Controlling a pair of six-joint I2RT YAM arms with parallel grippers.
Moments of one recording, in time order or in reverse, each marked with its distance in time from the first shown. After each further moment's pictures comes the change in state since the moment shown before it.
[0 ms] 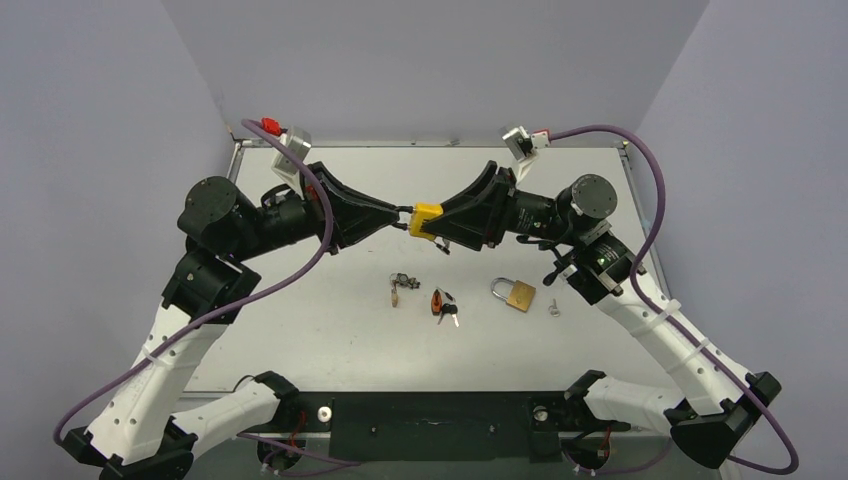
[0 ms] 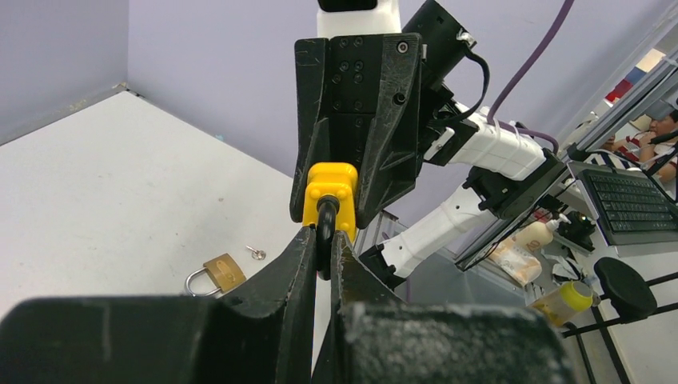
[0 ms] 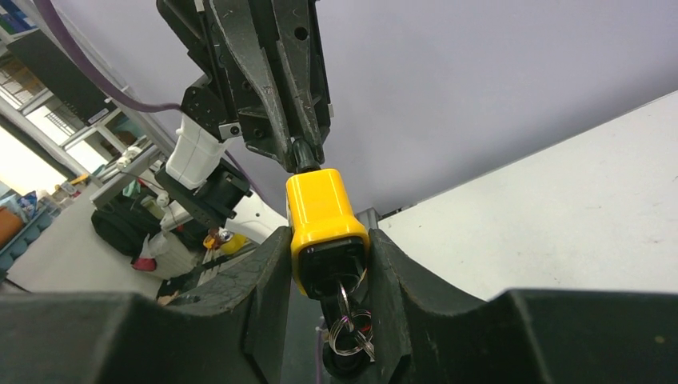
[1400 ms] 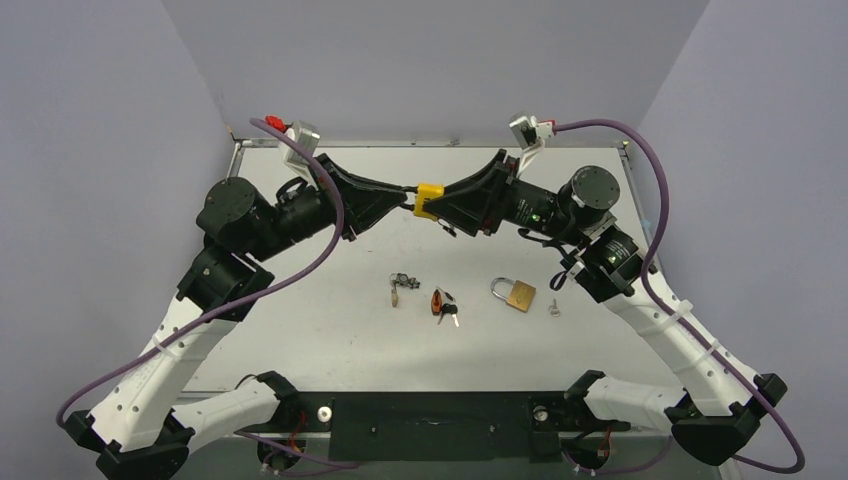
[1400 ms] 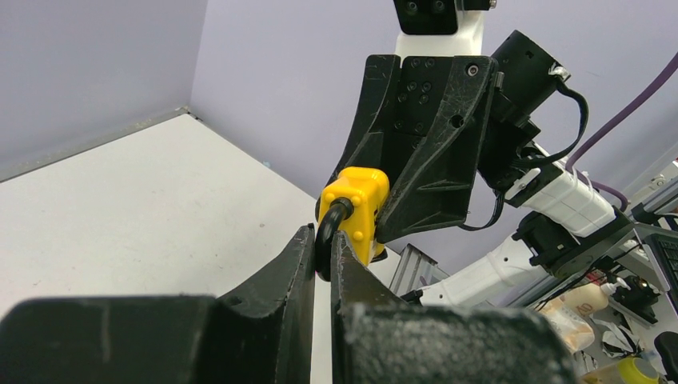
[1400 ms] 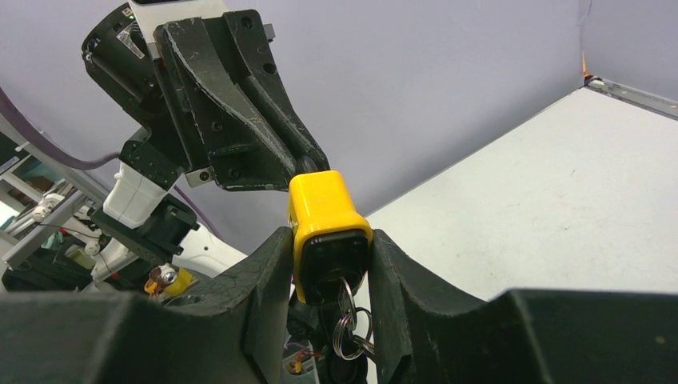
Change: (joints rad) left arm -0.080 0.028 -0.037 0.061 -0.240 0.020; right arm 0.031 0.022 0.100 -0.199 0.218 -0.118
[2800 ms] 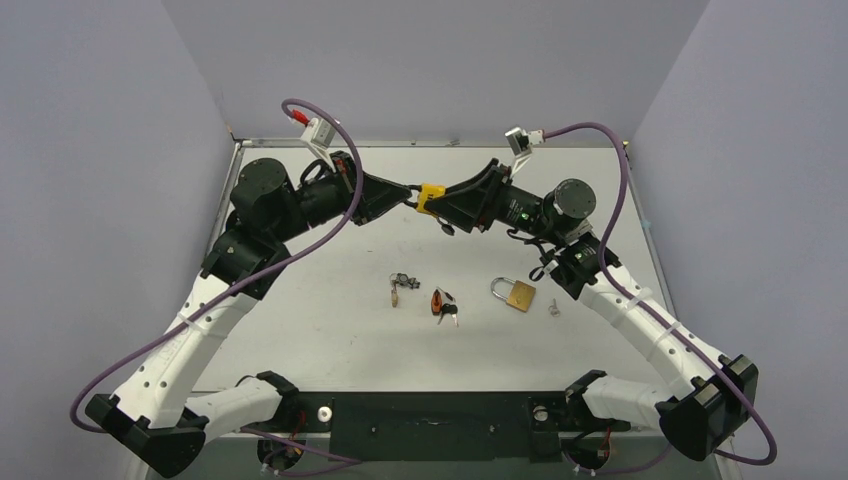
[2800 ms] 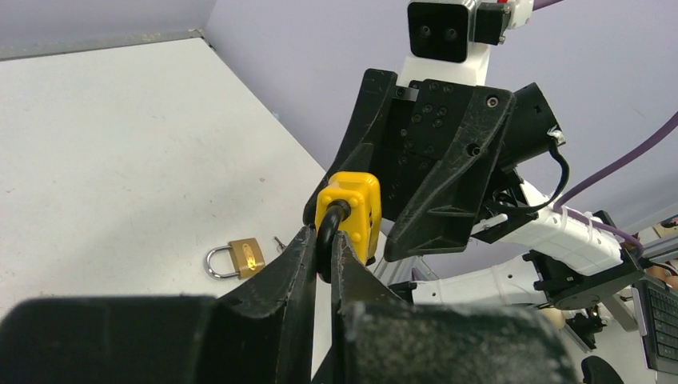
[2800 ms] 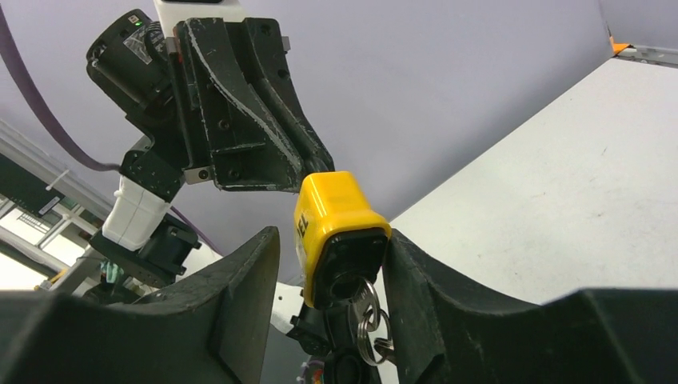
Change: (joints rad) left arm 0.108 0.069 -0.021 -0.039 0.021 -0.143; right arm -0.116 0.030 -0.253 0.371 -0.079 0.226
